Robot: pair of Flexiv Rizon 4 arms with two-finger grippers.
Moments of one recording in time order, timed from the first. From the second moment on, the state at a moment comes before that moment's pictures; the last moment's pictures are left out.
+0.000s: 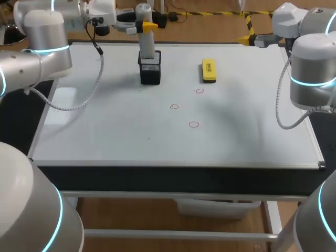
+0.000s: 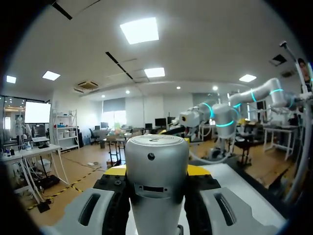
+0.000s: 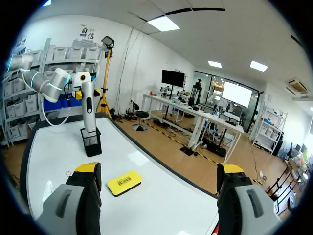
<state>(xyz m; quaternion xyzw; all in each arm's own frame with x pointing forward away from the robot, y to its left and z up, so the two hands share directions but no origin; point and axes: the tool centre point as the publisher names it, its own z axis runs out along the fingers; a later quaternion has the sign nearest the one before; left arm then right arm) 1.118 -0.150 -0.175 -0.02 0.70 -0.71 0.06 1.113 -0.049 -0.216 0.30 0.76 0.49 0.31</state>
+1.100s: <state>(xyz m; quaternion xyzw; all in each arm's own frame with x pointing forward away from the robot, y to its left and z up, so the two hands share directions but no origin) 1.088 -0.034 -0.178 -0.16 0.70 -0.68 0.17 1.113 -0.049 -0.216 0.30 0.76 0.49 0.31</state>
